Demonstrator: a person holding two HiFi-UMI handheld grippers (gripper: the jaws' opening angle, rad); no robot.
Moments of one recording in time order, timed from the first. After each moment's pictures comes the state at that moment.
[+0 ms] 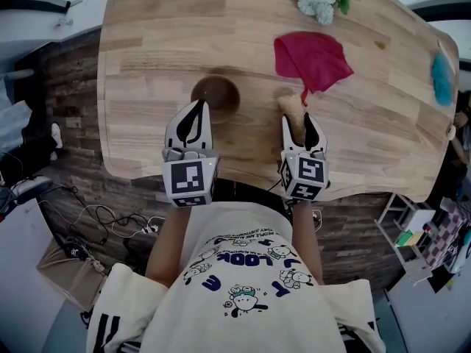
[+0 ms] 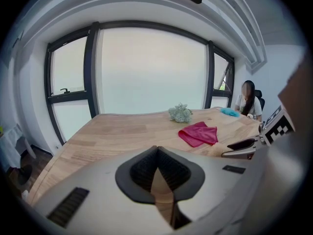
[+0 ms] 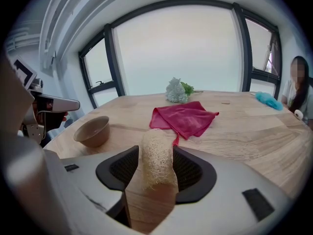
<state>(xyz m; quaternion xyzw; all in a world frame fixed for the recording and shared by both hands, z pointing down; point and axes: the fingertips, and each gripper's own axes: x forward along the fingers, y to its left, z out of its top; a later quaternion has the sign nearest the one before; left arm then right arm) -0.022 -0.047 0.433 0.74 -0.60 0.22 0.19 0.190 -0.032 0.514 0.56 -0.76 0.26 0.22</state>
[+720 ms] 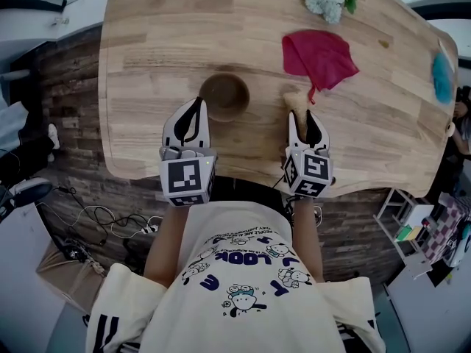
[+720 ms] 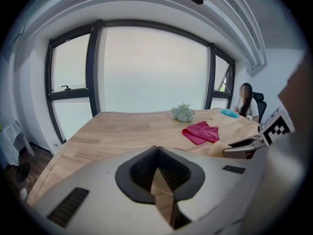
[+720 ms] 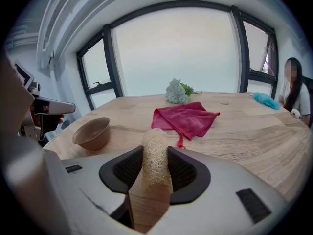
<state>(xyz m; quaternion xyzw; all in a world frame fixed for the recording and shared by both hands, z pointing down) -0.050 -0.041 0.441 0.75 -0.60 0.22 0.20 0.180 -0.033 0.514 0.57 -0.75 0.26 0.22</state>
